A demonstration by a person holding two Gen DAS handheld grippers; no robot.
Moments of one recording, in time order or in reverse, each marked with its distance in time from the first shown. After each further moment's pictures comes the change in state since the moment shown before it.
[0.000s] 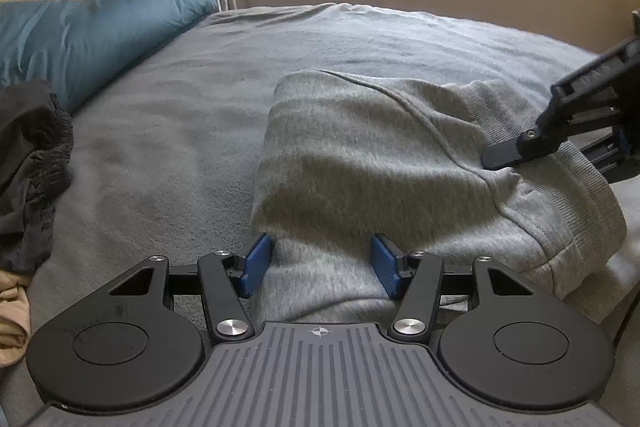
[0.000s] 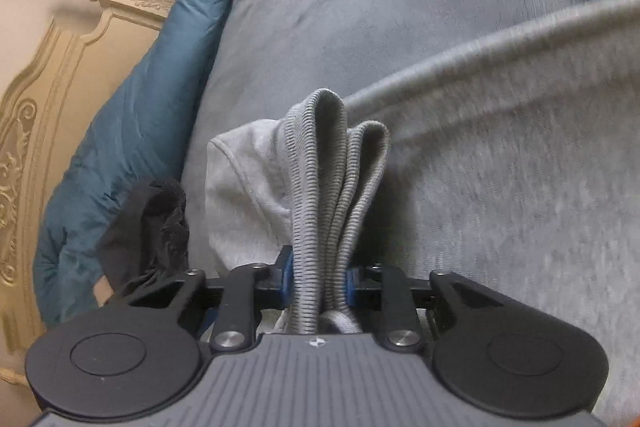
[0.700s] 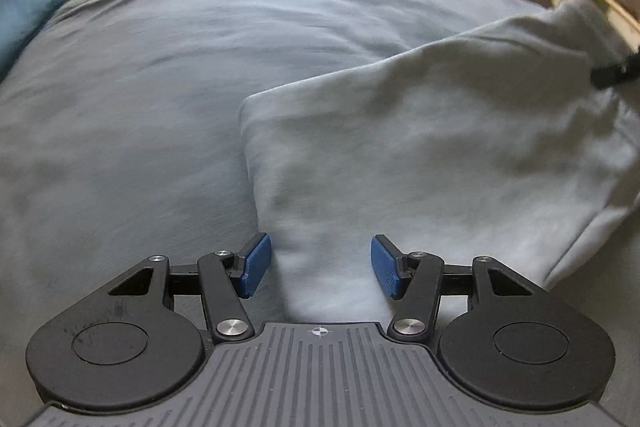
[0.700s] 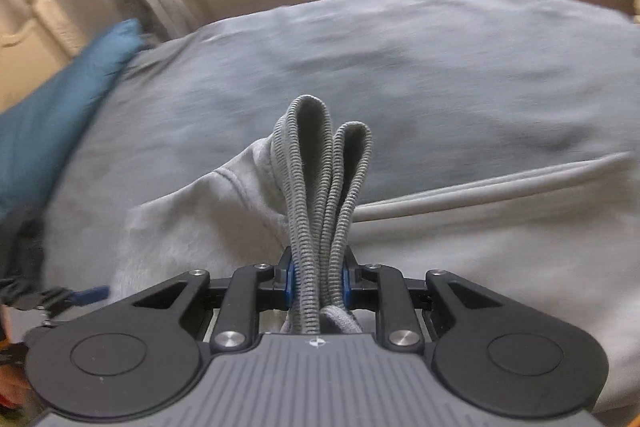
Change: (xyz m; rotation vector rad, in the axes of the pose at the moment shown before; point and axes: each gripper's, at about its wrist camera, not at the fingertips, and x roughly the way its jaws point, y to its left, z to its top) left arm 0.038 -0.137 0.067 0.232 0.240 -0.277; right arm -0.257 -0.052 0.045 -0.171 -0.228 -0.574
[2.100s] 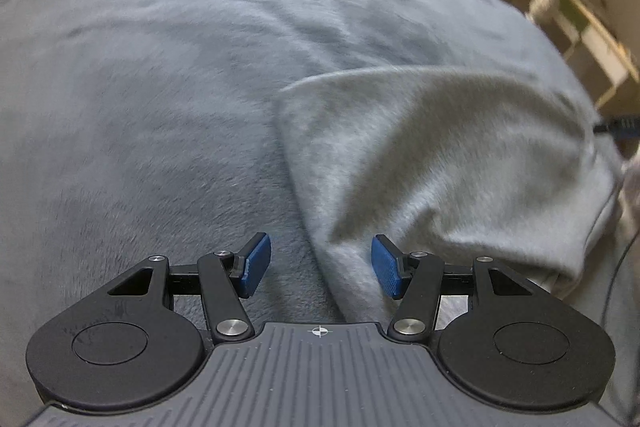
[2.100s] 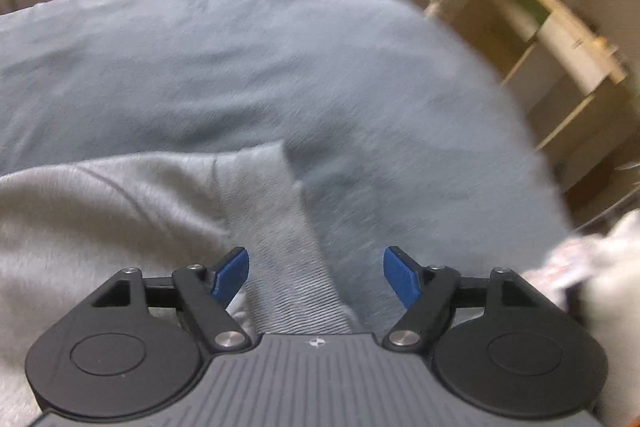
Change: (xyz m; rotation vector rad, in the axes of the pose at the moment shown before) left arm 0.030 -0.009 0.020 -0.186 0.074 -0.180; right arm -0.004 -0.150 -0.007 0.019 -0.042 -0.637
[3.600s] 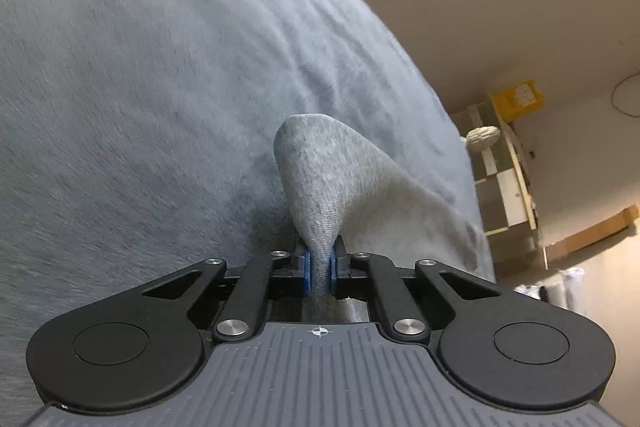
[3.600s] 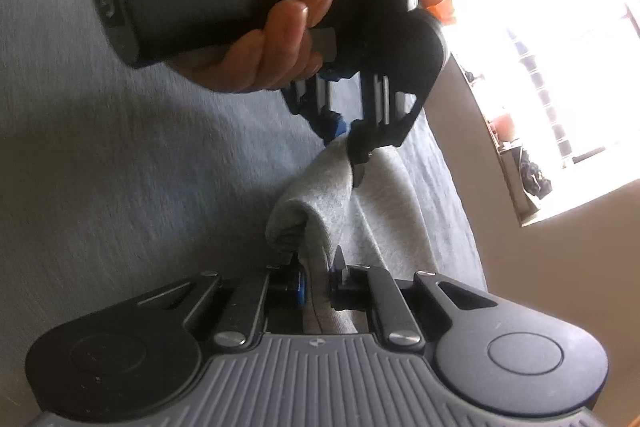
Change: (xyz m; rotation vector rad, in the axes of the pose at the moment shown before) left arm 0.012 0.064 0.010 -0.390 -0.104 -0.409; right arm -0.194 0.358 -0.234 -1.089 -0.547 0.082
